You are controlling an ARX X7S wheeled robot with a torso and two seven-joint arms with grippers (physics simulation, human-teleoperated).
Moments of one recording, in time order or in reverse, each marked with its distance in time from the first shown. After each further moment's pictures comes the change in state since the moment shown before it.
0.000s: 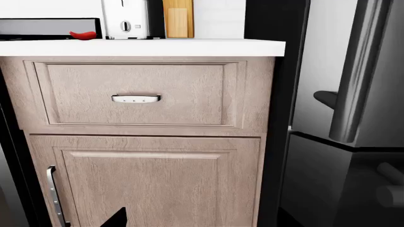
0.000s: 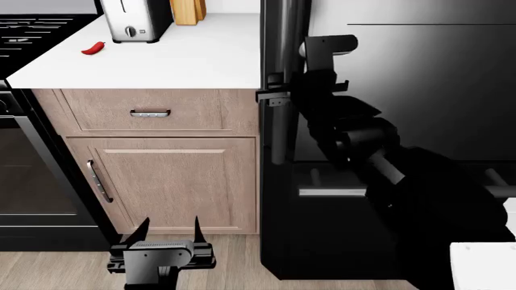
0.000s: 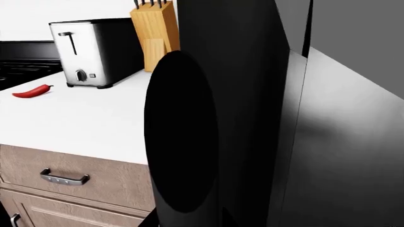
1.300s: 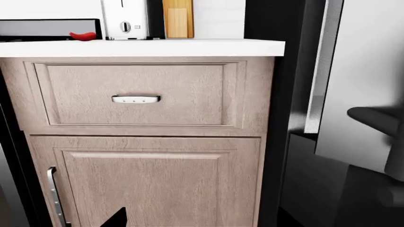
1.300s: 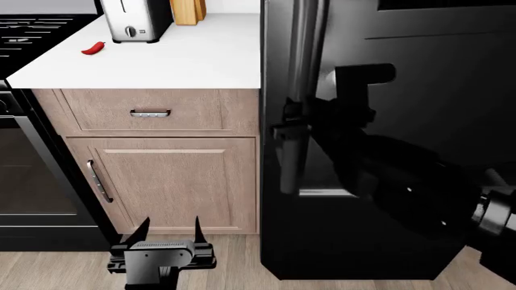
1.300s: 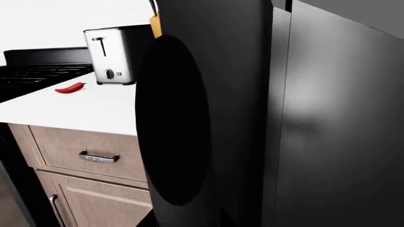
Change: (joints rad) left arm -0.004 -0.012 0.020 0.000 -0.007 0.005 -0.018; right arm -0.057 0.570 0.031 -1.099 -0.064 -0.078 0.484
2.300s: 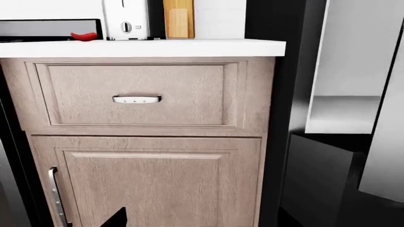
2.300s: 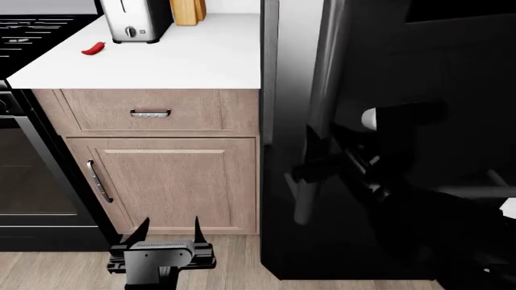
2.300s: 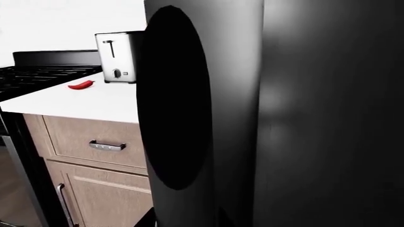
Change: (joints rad) left arm -0.002 -0.010 0.013 0.006 -0.009 -0.003 -0.015; right arm -0.080 0.305 -0.006 -0.503 -0.128 -0.051 0.214
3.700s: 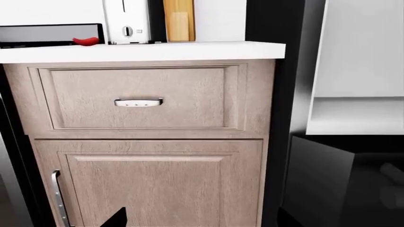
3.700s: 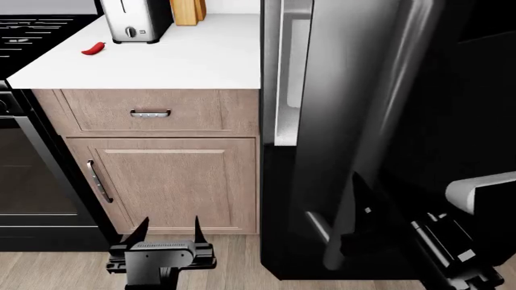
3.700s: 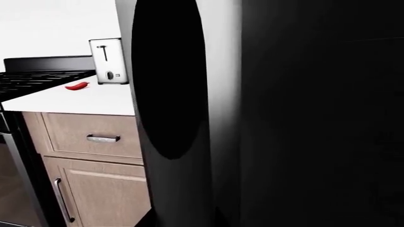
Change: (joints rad) left arm -0.001 -0.012 0.020 0.008 0.006 0.005 -0.026; right arm -0.162 0.405 -0.066 -0.462 -0.228 -0.127 0.153
